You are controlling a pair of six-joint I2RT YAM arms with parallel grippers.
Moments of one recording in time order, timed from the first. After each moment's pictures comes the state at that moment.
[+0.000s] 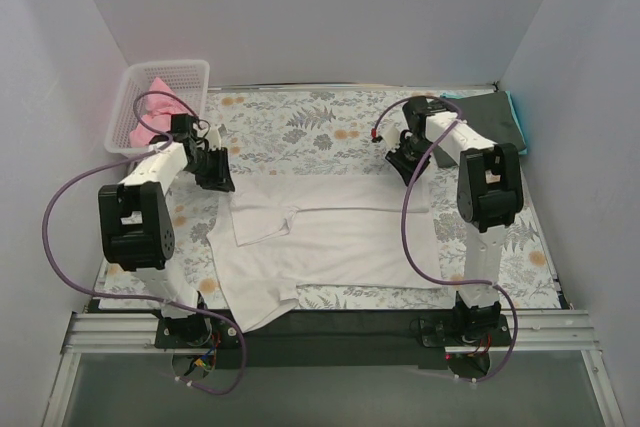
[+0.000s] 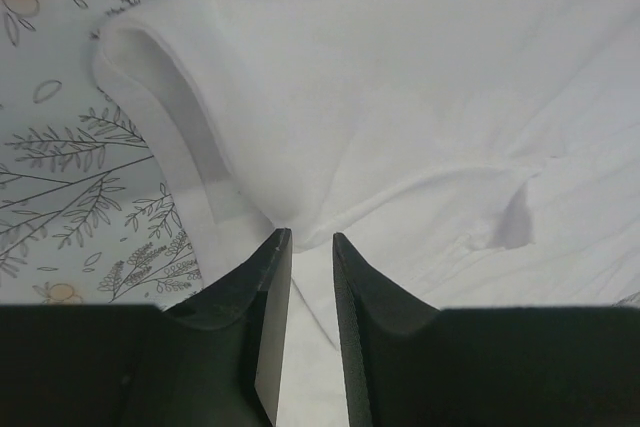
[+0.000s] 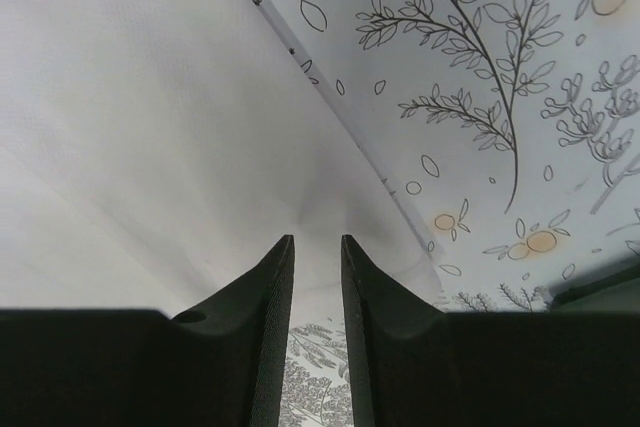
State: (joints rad) left arm 0.05 1.77 1.22 -0.70 0.40 0.03; right arm 0.24 2.10 1.63 -0.98 -0.21 -0.71
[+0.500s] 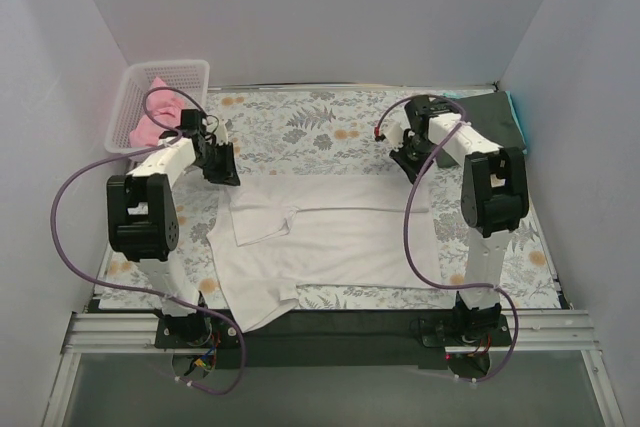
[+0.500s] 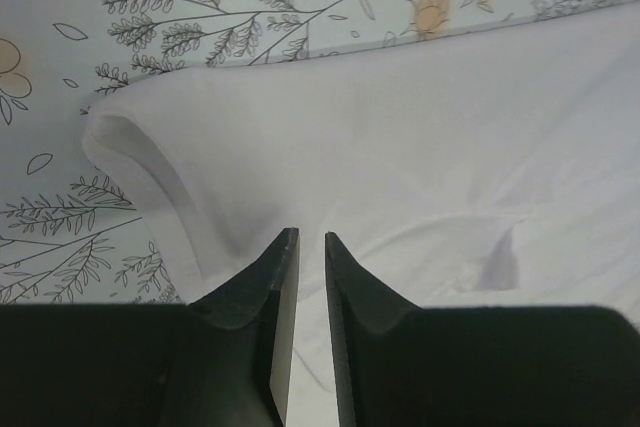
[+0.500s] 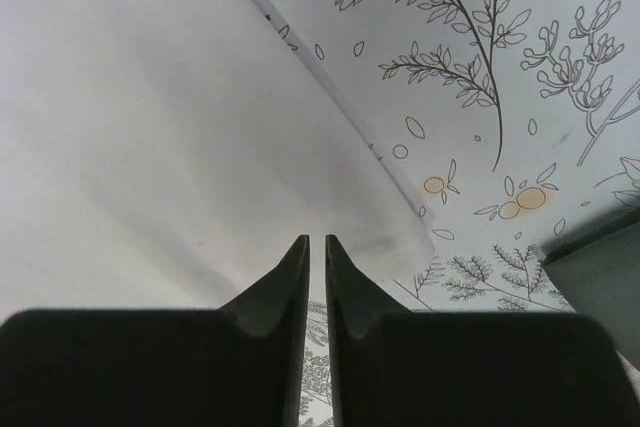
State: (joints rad) left arm 0.01 1.80 1.28 -0.65 0.40 -0.01; right arm 0.24 2.02 1.59 -0.96 -0.16 -0.68
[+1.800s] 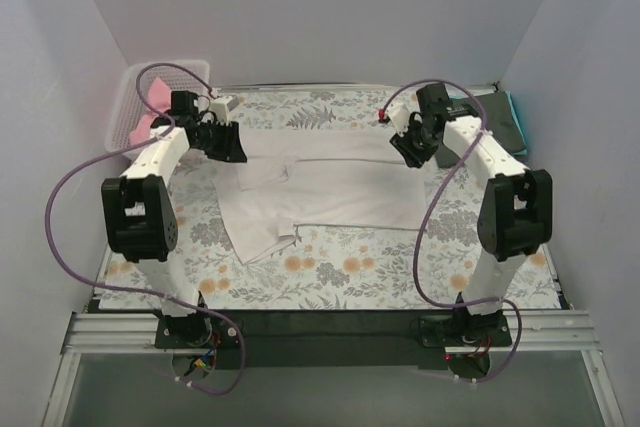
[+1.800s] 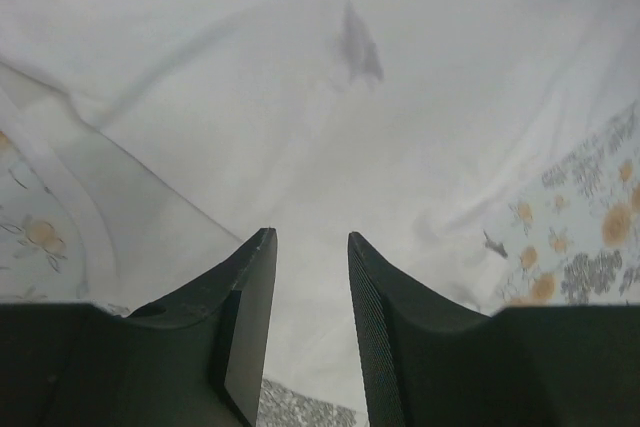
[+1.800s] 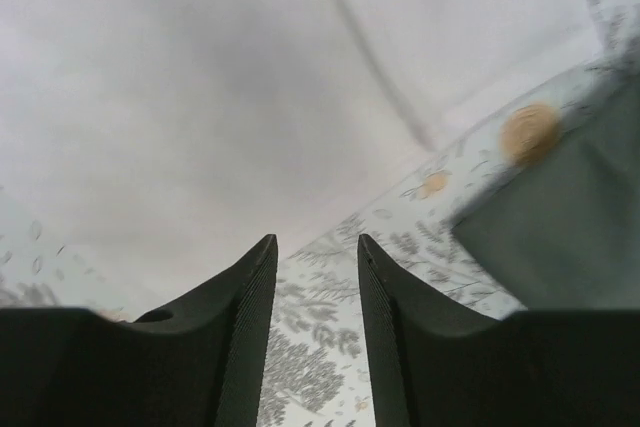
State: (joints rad) left arm 0.03 1.86 1.47 -0.62 0.61 0.23; right arm 0.24 1.85 1.55 -0.80 -0.20 -0.68
